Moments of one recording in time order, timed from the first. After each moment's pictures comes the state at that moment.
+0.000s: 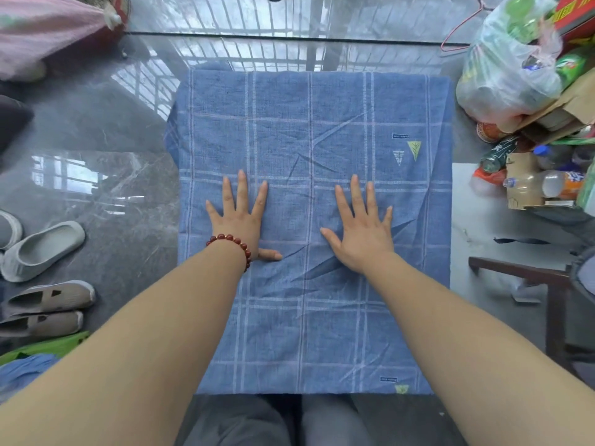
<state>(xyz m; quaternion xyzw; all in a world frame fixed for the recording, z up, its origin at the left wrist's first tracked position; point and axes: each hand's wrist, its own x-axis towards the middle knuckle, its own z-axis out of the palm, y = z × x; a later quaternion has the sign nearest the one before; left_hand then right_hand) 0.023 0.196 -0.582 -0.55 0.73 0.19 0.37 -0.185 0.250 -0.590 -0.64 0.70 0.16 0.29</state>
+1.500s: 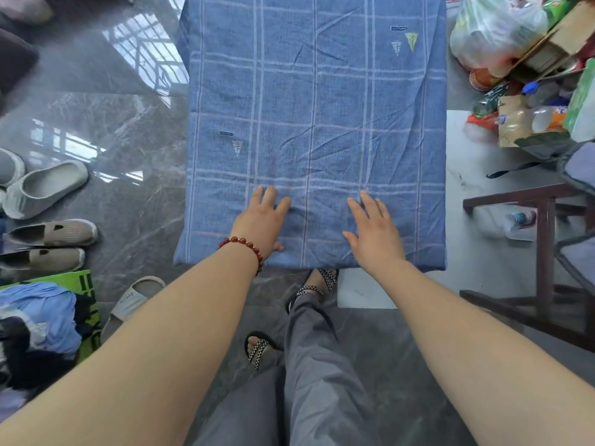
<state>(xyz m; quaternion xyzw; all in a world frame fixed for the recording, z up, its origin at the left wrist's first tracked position) 0.051 0.415 -0.569 -0.49 0.81 0.20 0.26 -0.154 0.477 -0.578 -0.61 0.72 0.12 0.29</state>
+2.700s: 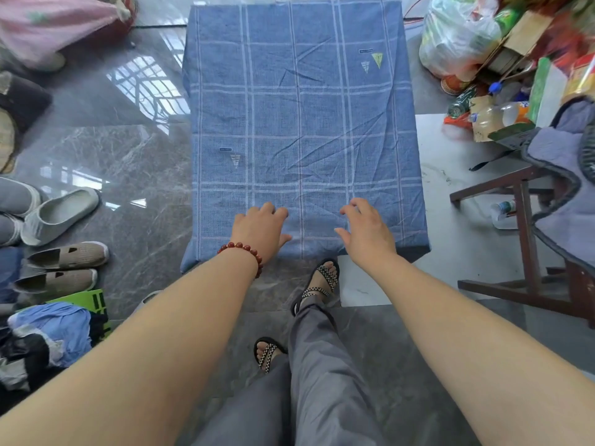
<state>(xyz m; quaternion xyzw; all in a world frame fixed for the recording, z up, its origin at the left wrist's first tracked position) 0.049 0.442 -0.523 -0.50 0.82 0.19 0.22 -0.143 0.501 -0.533 -0.59 0.75 0.01 0.29</state>
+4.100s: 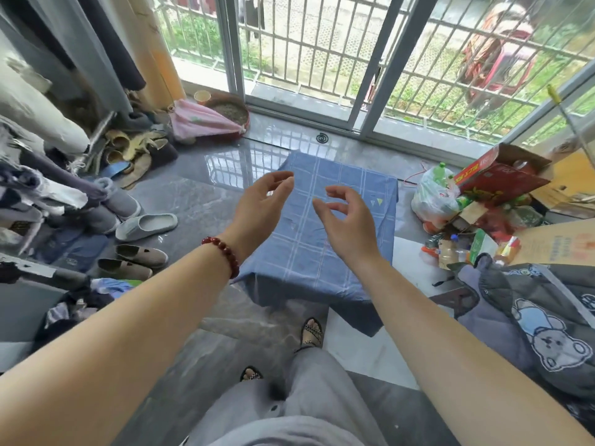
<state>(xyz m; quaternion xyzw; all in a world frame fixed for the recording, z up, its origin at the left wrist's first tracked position) 0.149 0.528 -0.125 -0.60 0.48 0.50 -0.39 -0.001 0.539 -0.131 -0.54 0.64 -0.39 0.39</state>
